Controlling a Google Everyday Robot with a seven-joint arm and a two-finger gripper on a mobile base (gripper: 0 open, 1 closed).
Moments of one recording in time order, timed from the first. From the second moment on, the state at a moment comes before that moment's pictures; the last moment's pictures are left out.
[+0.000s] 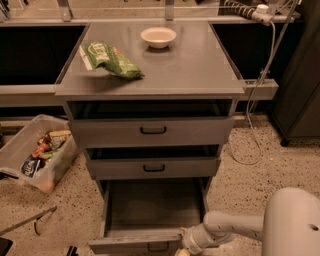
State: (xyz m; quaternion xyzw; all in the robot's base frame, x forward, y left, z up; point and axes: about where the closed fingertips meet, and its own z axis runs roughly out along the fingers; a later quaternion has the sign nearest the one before) arm 0.409 -0.073 0.204 -0.49 0.80 0.32 0.14
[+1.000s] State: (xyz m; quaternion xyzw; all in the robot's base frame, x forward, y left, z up) arm 0.391 -0.079 0.209 -0.49 0.80 0.34 0.12
